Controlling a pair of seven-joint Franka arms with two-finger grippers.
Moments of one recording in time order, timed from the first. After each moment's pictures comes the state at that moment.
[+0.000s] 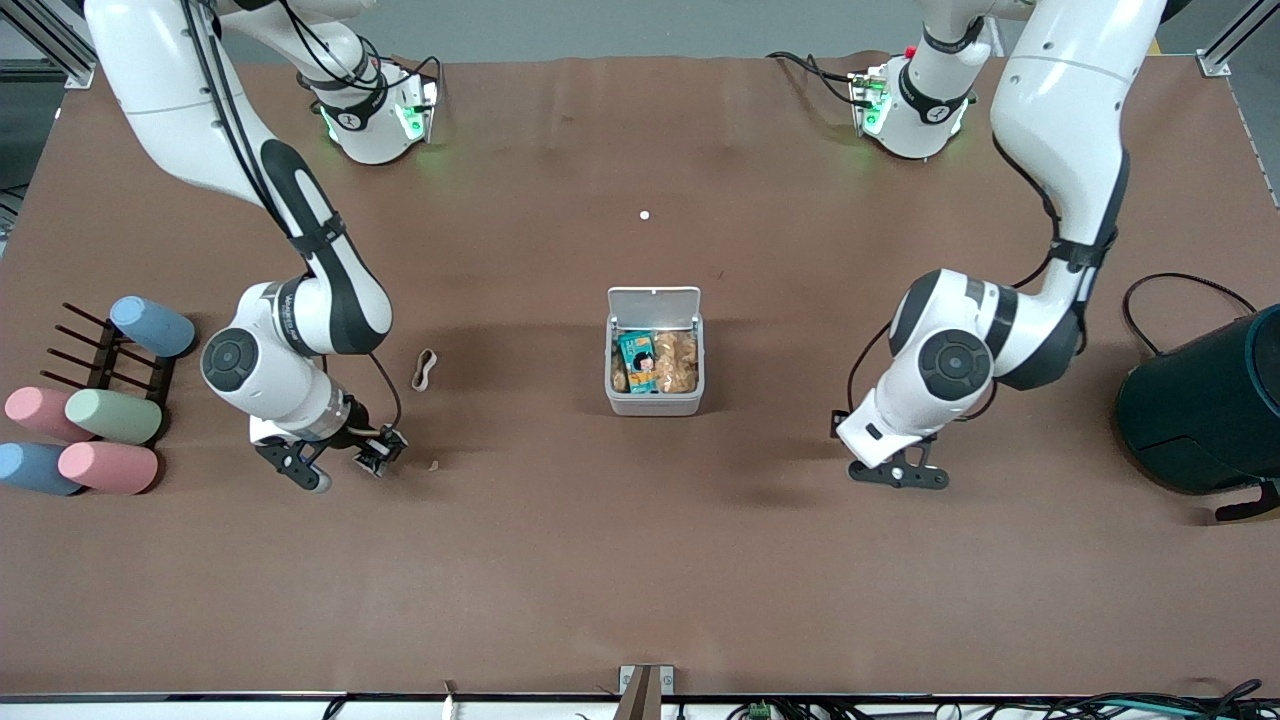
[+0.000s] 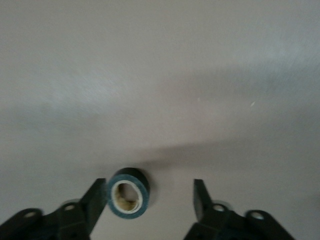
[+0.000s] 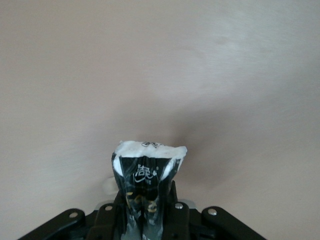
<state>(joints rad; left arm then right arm) -0.18 0.59 -0.16 -1.77 0.18 2.35 -0.29 0.19 0.53 0.00 -1.84 0.17 2.48 0.63</state>
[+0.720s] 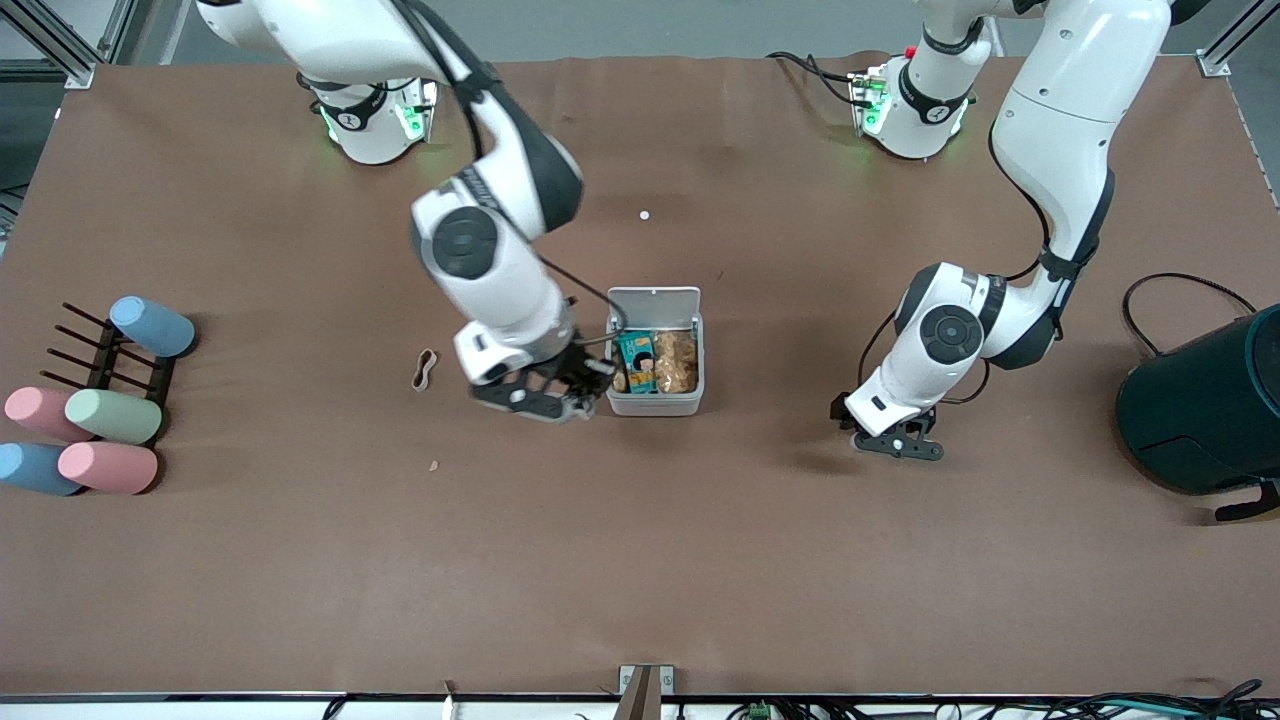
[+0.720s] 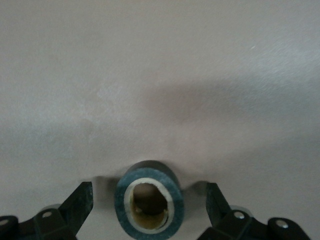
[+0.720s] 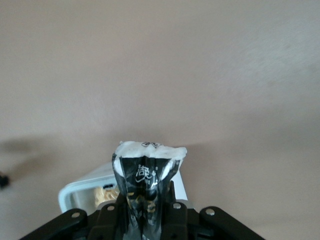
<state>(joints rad) -0.10 0.59 -0.16 -2.00 0.28 2.64 -0.29 0.65 0.57 0.01 -1.50 0.12 2.24 0.83</state>
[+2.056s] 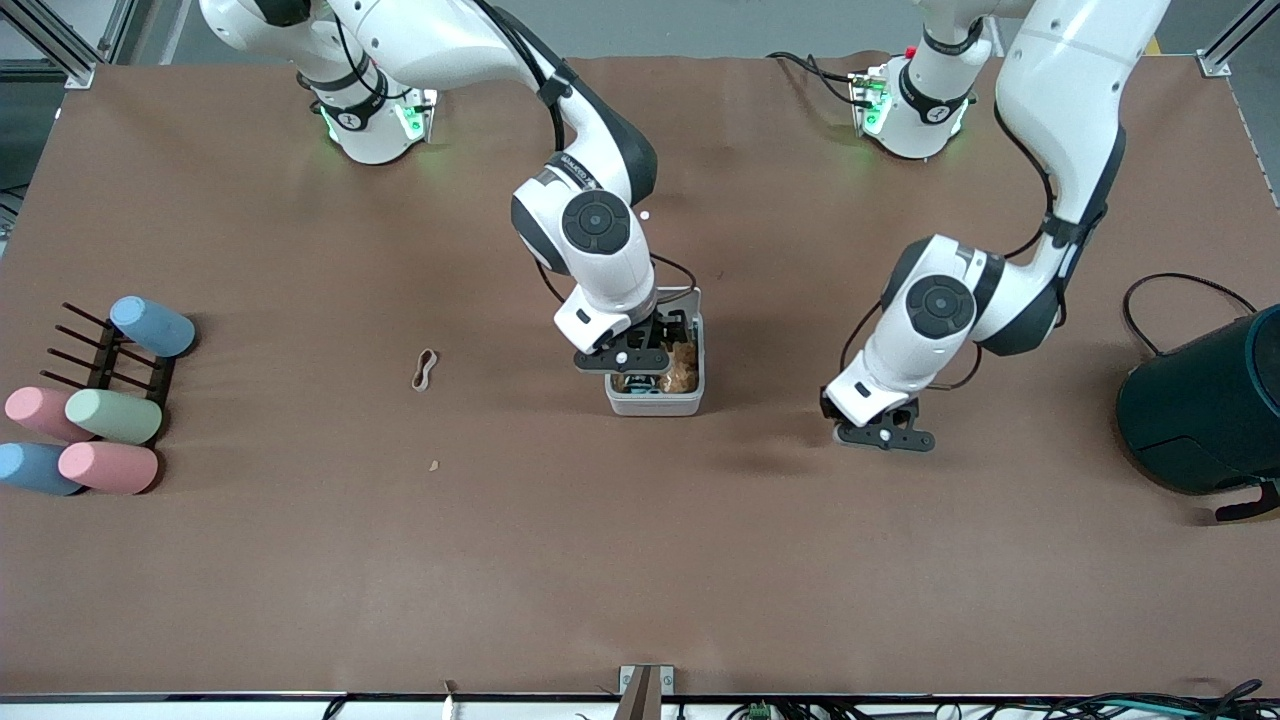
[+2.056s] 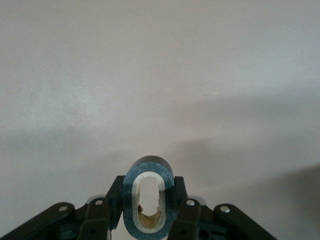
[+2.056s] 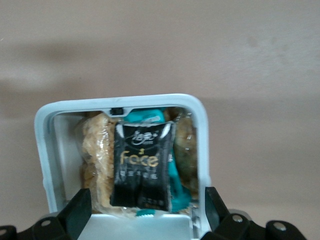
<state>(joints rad) -0.09 0.44 -0.34 -1.88 0.24 2.35 -0.45 0.76 0.62 -0.01 -1.46 0.09 2.13 0.78</state>
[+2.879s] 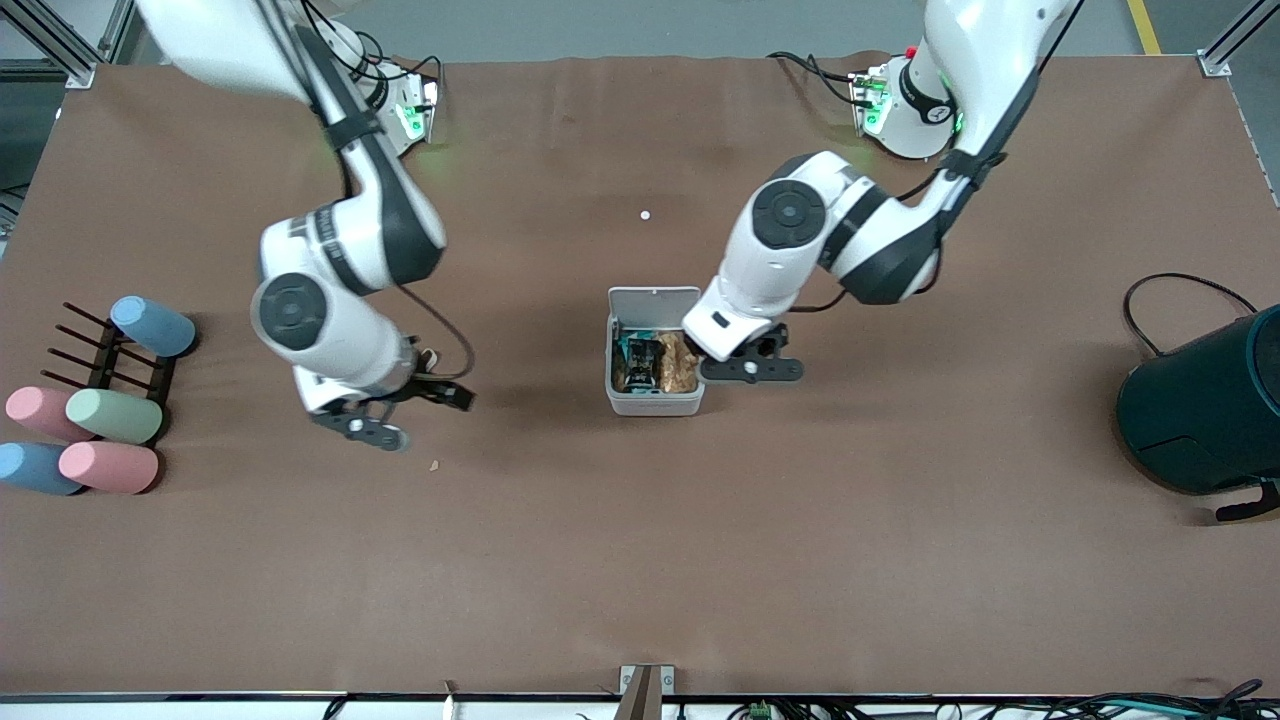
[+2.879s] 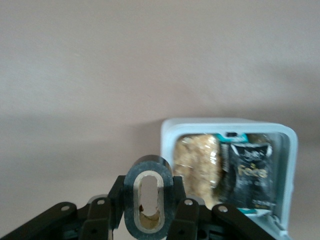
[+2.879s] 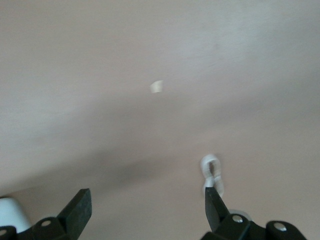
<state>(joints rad) -0.24 0.50 -0.51 -1.69 0.23 2.20 -0.81 0.32 0.36 -0.04 -1.87 0.09 2.19 0.55</state>
